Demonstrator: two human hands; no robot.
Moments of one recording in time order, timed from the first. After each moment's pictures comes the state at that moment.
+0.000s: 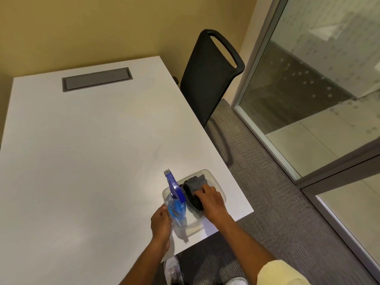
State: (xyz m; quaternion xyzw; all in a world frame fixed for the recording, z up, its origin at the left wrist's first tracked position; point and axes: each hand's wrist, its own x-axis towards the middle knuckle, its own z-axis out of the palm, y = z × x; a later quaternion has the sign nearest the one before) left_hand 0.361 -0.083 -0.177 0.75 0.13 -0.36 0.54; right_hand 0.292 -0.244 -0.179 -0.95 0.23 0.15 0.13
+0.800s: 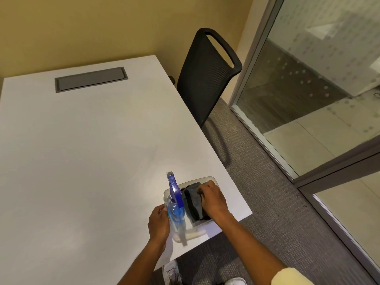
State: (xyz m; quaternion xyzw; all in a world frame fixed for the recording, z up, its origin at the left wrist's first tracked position) left_hand 0.372 -0.087 -0.199 0.80 0.04 -0.33 0.49; right_hand 0.301 -0.261 -0.173 -0.88 0.37 0.07 0.28
